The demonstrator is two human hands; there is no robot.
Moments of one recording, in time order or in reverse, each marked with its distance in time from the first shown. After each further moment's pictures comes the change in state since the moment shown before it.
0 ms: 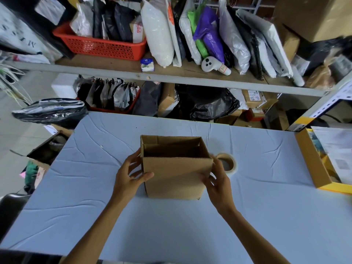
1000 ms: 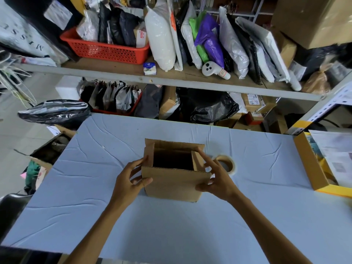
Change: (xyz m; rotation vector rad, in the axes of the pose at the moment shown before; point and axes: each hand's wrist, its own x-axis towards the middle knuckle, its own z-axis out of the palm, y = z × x) left_hand -0.016 -0.004 -0.006 0.165 -0.021 0.066; right_hand 0.029 -0.007 -0.024 -0.286 -0.426 0.076
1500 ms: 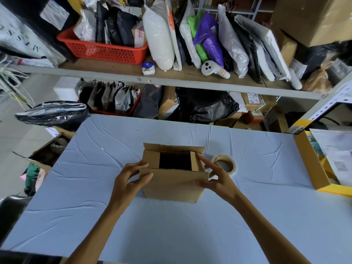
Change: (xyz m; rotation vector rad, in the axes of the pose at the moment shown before) left_hand -0.003 0.016 0.001 -0.029 0.040 0.014; right_hand 0.000 0.010 0.003 0.171 0.029 0.044
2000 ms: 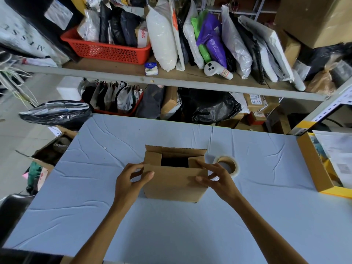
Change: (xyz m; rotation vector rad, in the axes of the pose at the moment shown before) left_hand 0.006 -0.014 0.000 0.065 0.084 -0.034; right_hand 0.002 -0.006 0.007 0.005 0.076 0.032
